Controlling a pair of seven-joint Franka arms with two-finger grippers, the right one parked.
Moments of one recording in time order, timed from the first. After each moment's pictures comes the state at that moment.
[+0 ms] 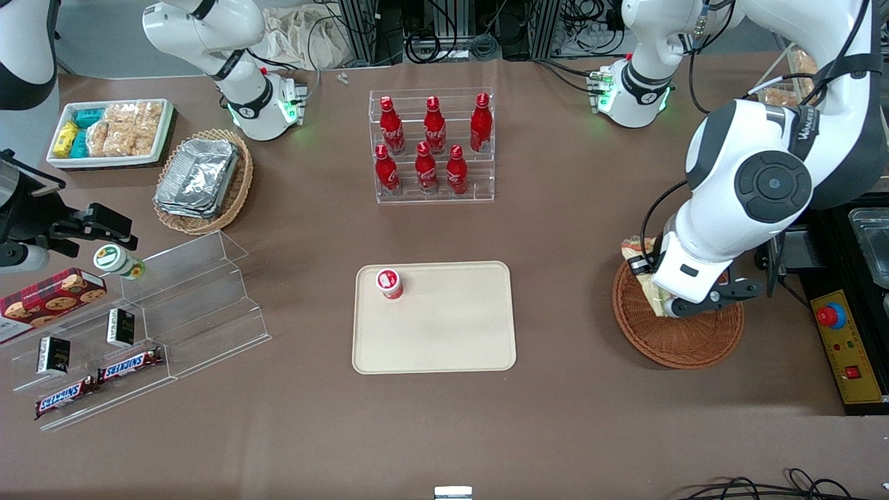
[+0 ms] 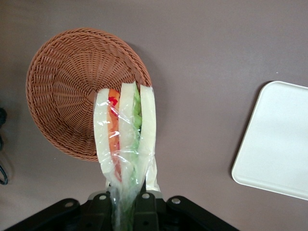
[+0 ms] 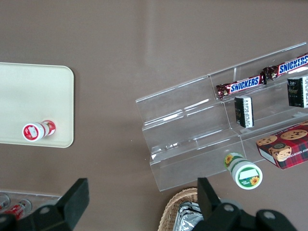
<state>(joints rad) -0.09 0.29 -0.23 -1.53 0.11 1.71 -0.58</state>
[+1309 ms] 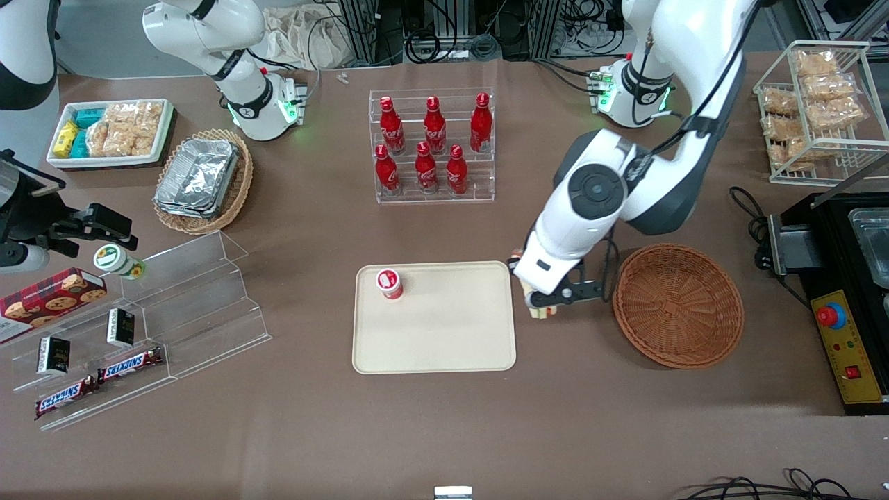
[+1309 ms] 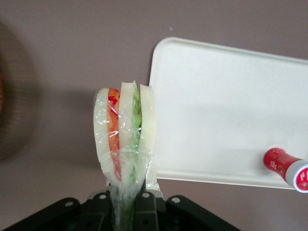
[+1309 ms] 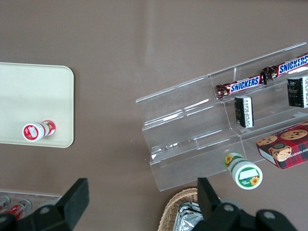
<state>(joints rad) -0.30 0.46 -0.30 -1.61 0.04 2.07 -0.74</state>
